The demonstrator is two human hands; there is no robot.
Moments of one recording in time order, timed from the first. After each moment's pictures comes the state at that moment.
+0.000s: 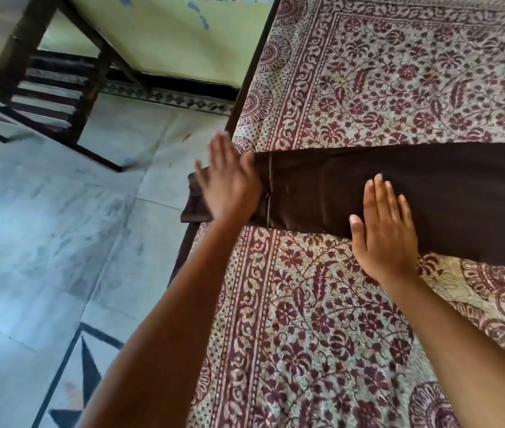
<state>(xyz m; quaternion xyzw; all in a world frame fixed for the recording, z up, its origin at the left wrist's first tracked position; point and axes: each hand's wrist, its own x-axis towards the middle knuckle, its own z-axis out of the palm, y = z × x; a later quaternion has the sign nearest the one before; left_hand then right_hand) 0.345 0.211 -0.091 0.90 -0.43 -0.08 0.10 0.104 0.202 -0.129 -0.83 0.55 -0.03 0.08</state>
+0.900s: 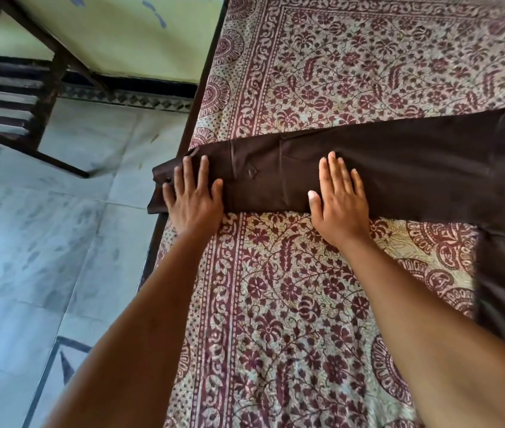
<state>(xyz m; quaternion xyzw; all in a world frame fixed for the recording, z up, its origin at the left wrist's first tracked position) 0.340 0.263 -0.112 0.87 -0.48 -0.12 0.02 0.104 0.202 -0.127 -0.82 0.56 -0.02 0.09</state>
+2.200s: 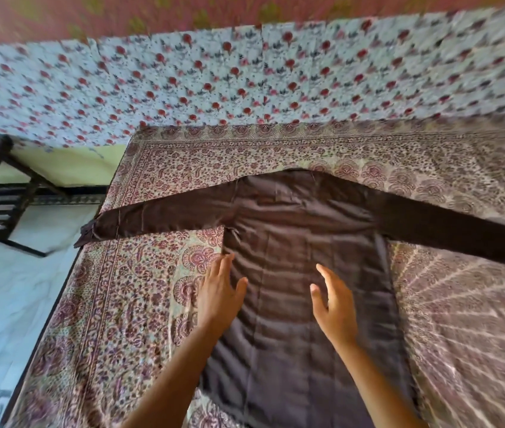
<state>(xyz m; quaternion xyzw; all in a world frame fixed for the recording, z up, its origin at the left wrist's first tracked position) -0.156 0.468 0.166 0.74 -0.61 -0.23 0.18 -0.379 0.467 0.127 -0.66 0.64 -0.33 0.21</state>
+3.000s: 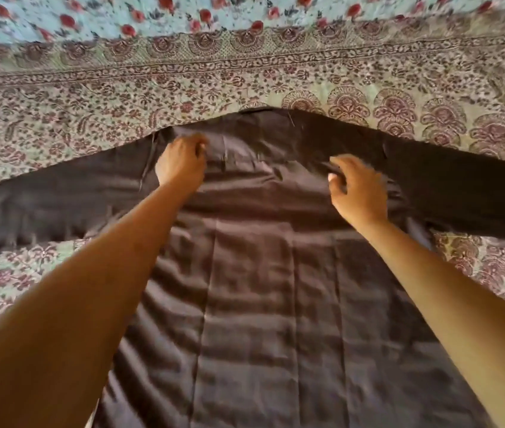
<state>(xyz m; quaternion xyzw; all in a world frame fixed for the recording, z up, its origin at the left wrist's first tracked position) -0.192 0.098 -0.030 0.75 -0.63 -0.14 0.16 -0.474 0.145 -0.054 -0.70 0.68 -0.20 0.07</state>
